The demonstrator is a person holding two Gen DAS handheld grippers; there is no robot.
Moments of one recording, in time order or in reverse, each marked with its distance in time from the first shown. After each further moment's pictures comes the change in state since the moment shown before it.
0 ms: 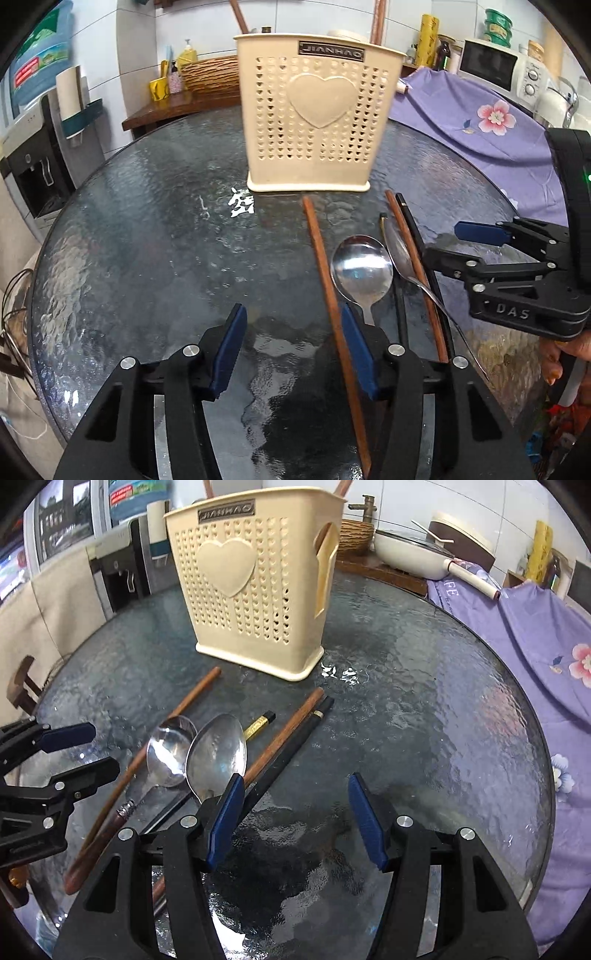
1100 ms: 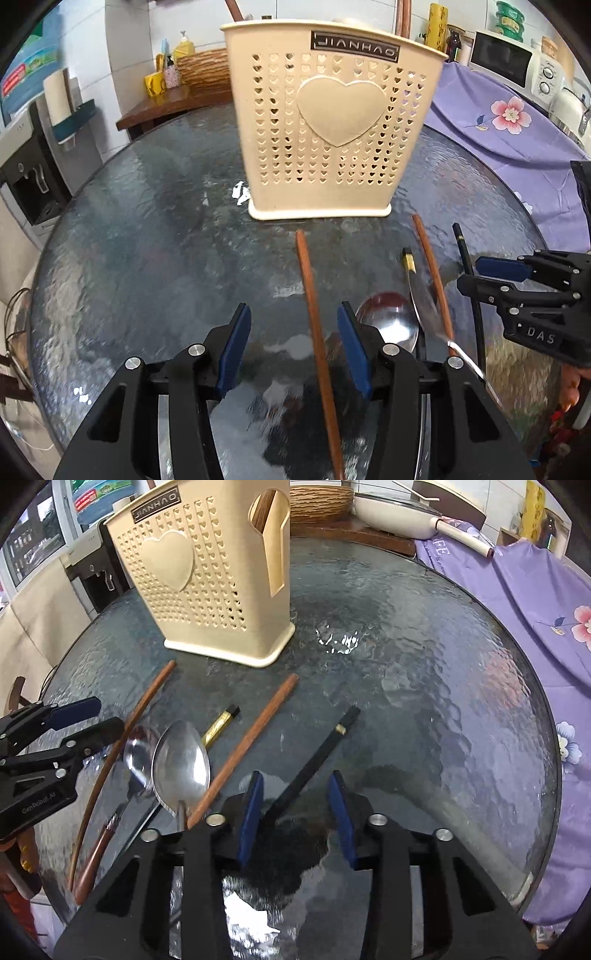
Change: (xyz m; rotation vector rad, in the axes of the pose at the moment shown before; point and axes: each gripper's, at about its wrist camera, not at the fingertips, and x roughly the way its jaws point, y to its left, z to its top) left arm 0.035 0.009 0.047 0.003 0.061 0.015; right arm 0.018 -0.029 0.016 0.107 0.130 0.021
